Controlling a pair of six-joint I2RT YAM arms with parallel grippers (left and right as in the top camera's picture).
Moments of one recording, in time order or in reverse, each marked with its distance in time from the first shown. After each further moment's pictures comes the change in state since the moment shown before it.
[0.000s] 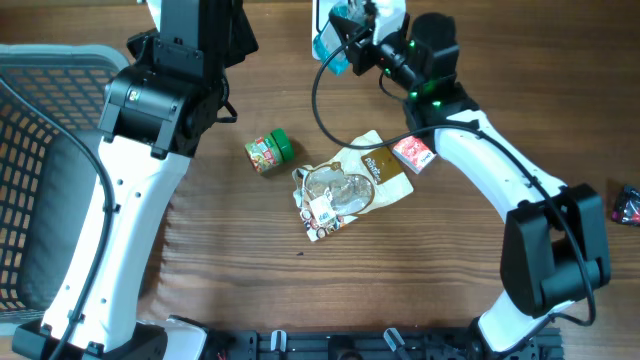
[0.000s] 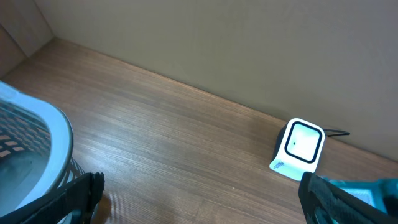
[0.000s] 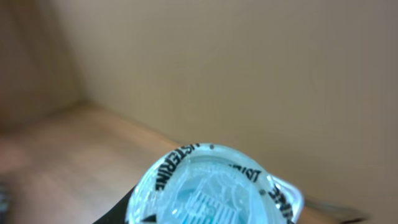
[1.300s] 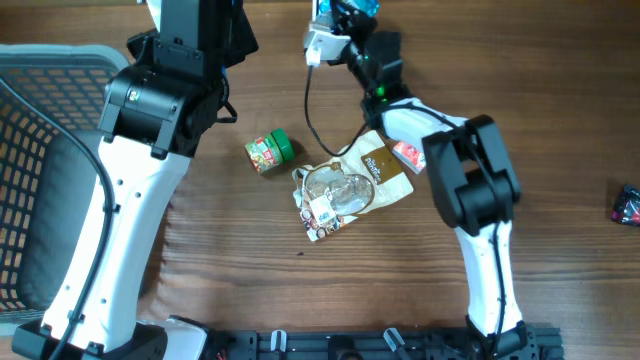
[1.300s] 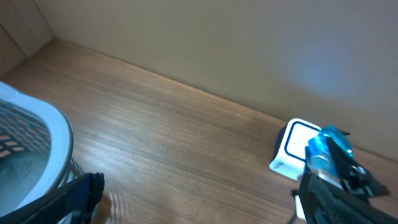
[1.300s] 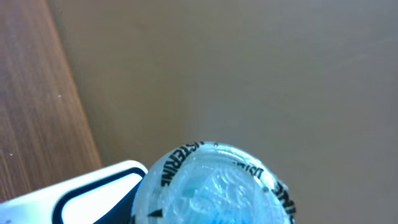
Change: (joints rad) left arm 0.000 0.000 0.000 0.000 0.000 0.000; right arm 0.044 0.563 0.286 0.386 0.181 -1.123
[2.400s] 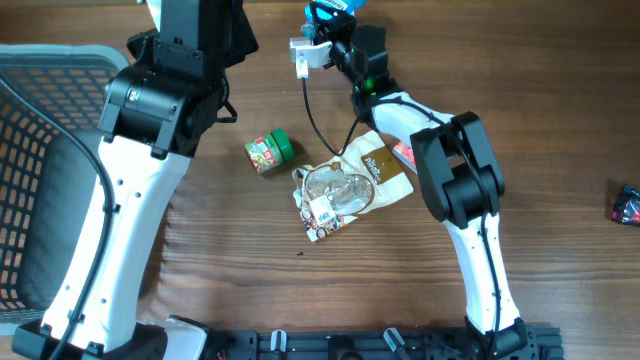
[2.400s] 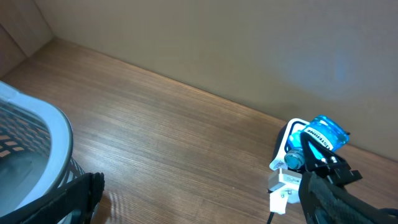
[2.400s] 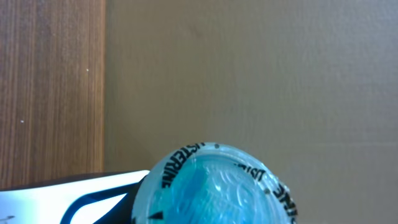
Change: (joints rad) left arm 0.000 0.000 0.000 0.000 0.000 0.000; right arm 0.014 0.082 0.123 -0.123 -0.053 -0.338
